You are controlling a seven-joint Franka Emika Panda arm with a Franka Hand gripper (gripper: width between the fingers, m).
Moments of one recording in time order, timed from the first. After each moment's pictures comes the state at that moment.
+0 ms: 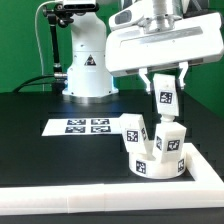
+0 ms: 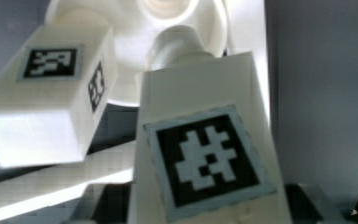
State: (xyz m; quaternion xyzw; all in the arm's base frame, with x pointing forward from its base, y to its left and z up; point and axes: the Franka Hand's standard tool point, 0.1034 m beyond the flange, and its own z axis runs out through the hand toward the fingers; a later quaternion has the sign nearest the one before) arm 0.541 0.100 0.130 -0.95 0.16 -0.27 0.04
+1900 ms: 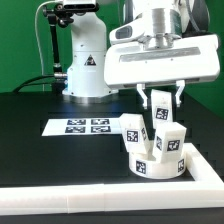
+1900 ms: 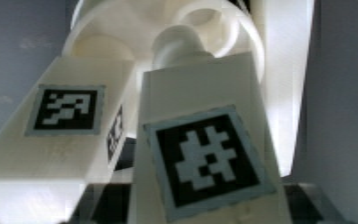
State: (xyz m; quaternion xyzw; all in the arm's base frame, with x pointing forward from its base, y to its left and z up) arm 0.533 0.099 0.099 -0.95 0.14 -0.27 0.02
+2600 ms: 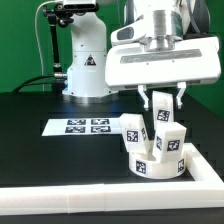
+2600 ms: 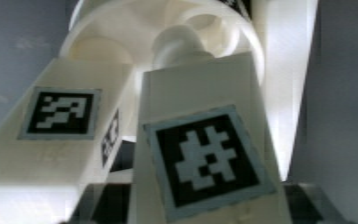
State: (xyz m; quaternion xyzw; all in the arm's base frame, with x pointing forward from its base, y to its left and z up) arm 0.534 0.103 0.097 -0.96 0.12 -0.27 0.01
